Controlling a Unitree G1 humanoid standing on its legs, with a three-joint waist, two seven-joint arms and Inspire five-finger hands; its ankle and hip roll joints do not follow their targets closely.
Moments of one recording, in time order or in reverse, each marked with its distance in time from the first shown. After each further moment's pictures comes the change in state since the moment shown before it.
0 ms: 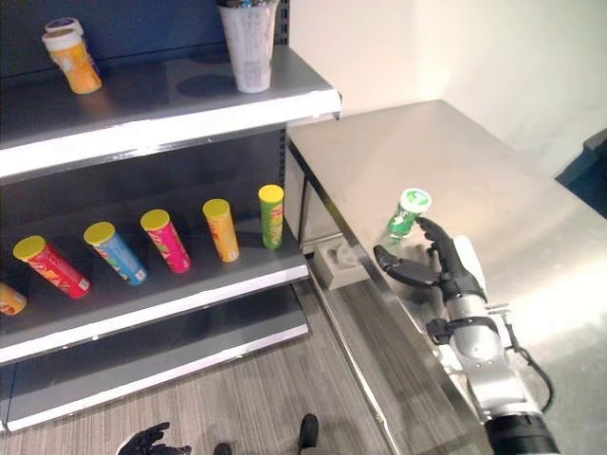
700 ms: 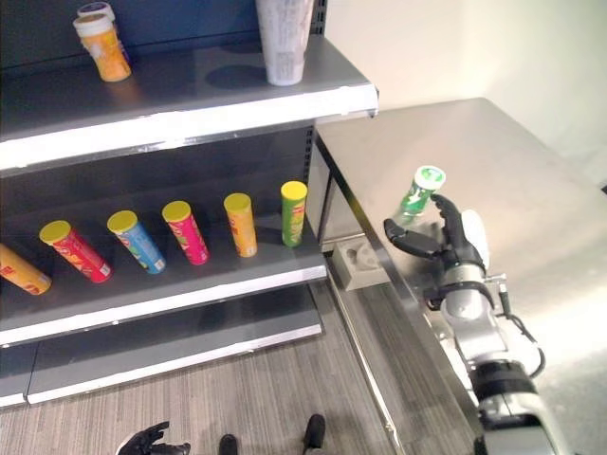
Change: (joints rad) left arm -0.003 -0.001 -0.005 0.003 -0.040 0.000 0.008; right arm -0.316 -0.002 0.131 0.308 -0.004 0.033 -0.108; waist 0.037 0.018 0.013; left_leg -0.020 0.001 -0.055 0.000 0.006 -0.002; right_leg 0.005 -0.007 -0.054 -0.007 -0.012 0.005
